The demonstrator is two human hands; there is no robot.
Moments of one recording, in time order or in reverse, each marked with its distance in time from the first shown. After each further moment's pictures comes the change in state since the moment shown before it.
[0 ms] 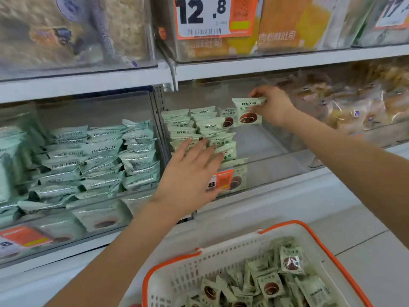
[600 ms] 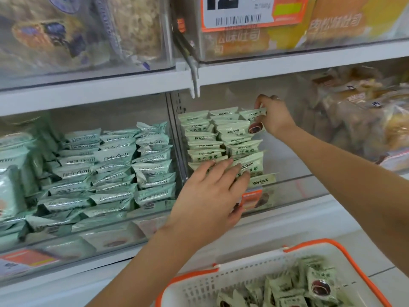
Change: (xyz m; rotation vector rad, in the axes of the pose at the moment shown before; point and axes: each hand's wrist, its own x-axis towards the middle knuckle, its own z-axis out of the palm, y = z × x) left_hand -0.001 -0.001 0.007 0.001 -0.007 0.027; right_hand 0.056 0.023 0.084 0.014 -0.033 0.062
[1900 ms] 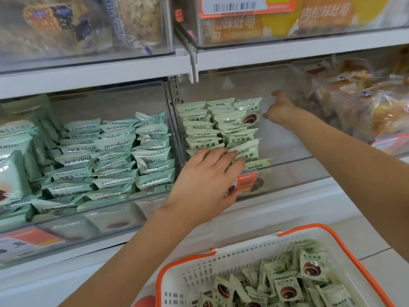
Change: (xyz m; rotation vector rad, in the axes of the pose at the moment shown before) left_hand -0.002 -0.003 0.001 -0.010 0.031 0.026; right_hand -0.010 0.000 -0.013 0.304 -0.141 0.422
